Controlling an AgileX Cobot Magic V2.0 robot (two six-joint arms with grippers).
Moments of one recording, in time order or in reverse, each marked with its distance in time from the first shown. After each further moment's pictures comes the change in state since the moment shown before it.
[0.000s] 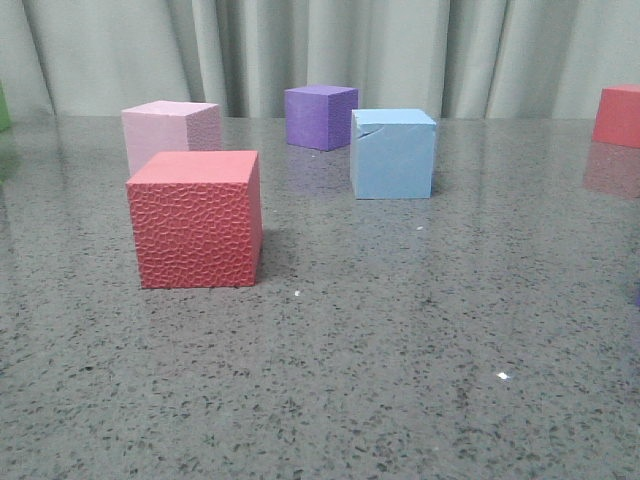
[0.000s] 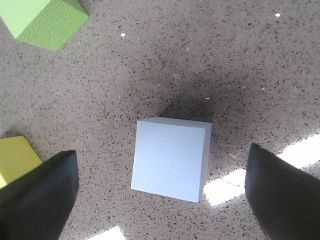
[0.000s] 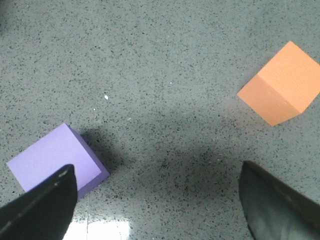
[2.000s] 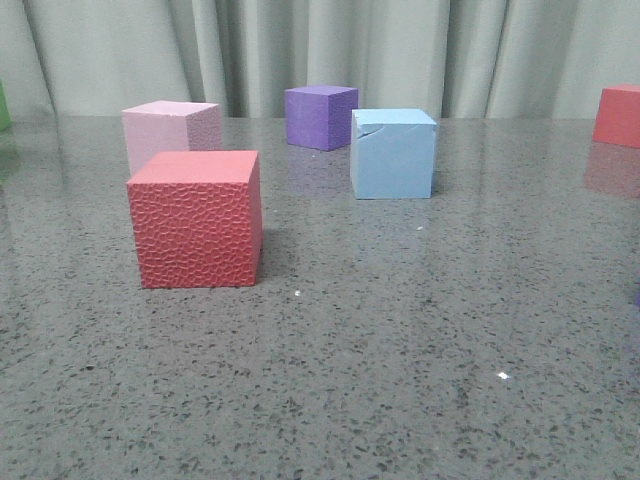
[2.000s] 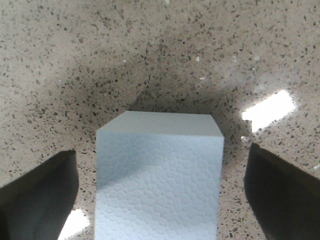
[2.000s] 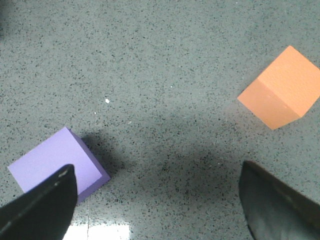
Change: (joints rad) left arm 0.098 0.175 0.051 -0.126 -0.008 0.134; right arm 0.000 0.000 0.002 0.000 -0.014 -0.001
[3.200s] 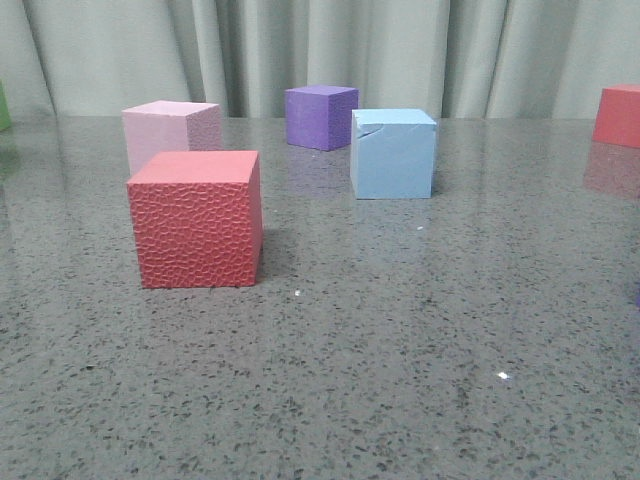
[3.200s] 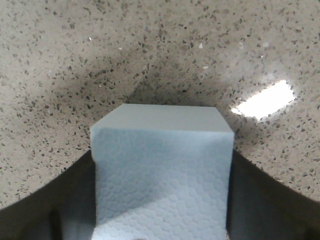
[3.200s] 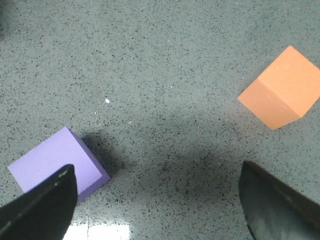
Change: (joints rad) left arm 0.000 0.016 0.014 0.019 -0.004 0.000; right arm 0.000 0.000 0.000 0.000 0.000 0.000
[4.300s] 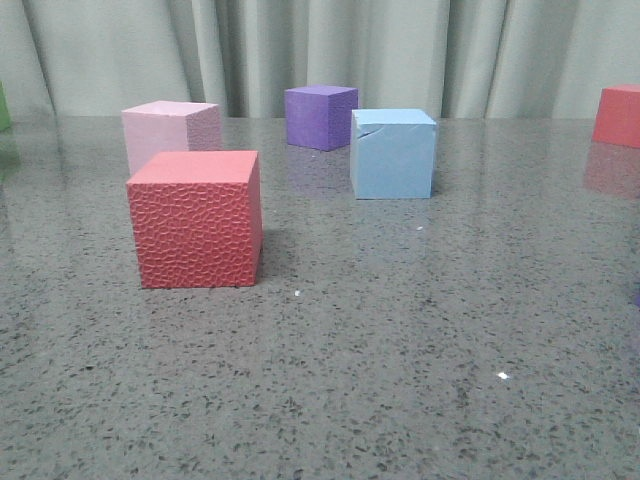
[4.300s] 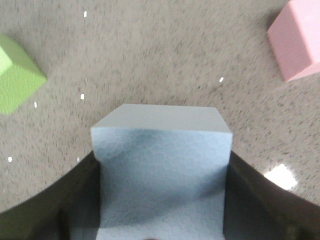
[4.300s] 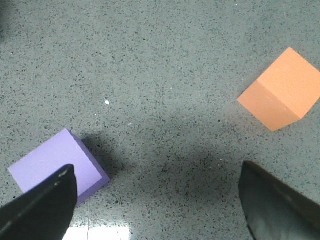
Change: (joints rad) left arm -0.038 -0.134 -0.133 -0.217 0.008 0.010; right arm 0.000 0.000 0.000 0.000 -0.004 0.000
